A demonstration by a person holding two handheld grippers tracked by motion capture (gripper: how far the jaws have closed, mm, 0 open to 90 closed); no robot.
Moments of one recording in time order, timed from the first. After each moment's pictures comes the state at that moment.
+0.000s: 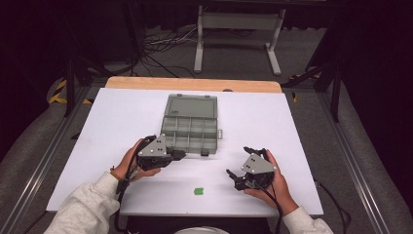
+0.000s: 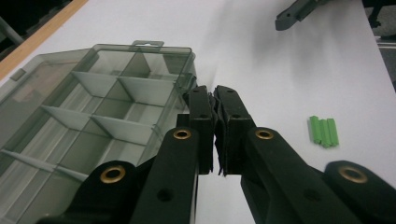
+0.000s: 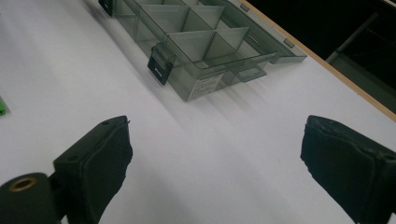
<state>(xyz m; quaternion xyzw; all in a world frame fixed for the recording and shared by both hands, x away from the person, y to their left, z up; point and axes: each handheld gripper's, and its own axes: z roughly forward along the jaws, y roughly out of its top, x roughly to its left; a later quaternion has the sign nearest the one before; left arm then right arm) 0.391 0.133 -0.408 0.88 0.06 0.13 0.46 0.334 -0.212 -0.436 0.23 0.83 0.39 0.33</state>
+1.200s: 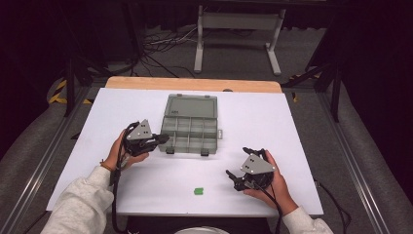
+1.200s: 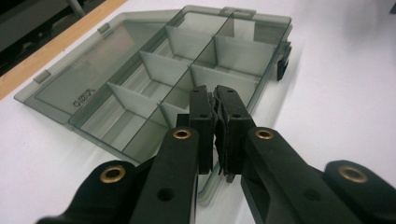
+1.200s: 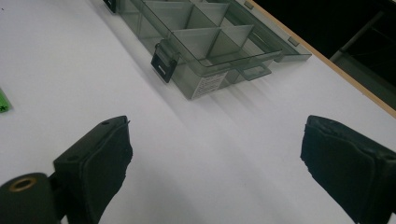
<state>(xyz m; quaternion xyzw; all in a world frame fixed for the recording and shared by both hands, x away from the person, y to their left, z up) 0.430 0.172 -0.419 0.86 0.16 0.16 0.45 0.334 -0.210 -0.438 0.23 0.83 0.38 0.32</state>
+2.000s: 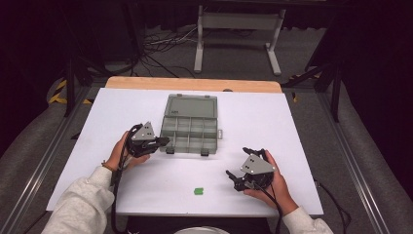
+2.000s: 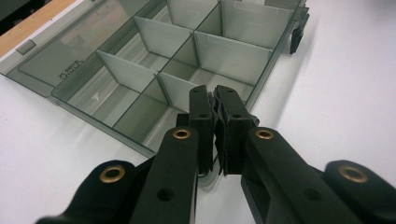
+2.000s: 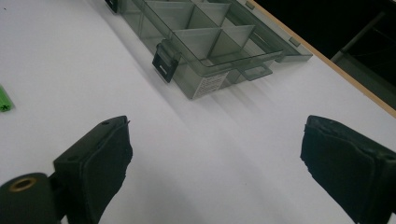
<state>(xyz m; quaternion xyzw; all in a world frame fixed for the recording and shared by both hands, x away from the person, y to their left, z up) 0.436 0.169 -0.433 0.88 0.17 0.16 0.42 0.334 -0.210 -0.438 0.23 0.84 0.38 0.32</state>
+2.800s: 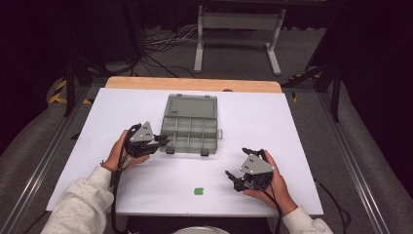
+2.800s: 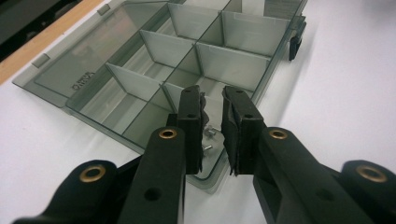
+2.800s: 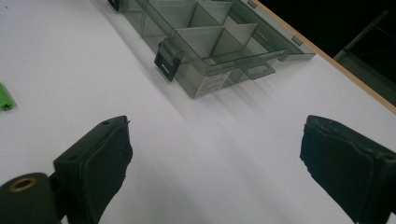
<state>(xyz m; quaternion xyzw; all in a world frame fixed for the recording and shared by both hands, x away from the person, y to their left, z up) 0.431 0.171 -0.427 0.87 0.16 0.18 0.42 0.334 -0.209 -0.439 0.23 0.84 0.38 0.32</state>
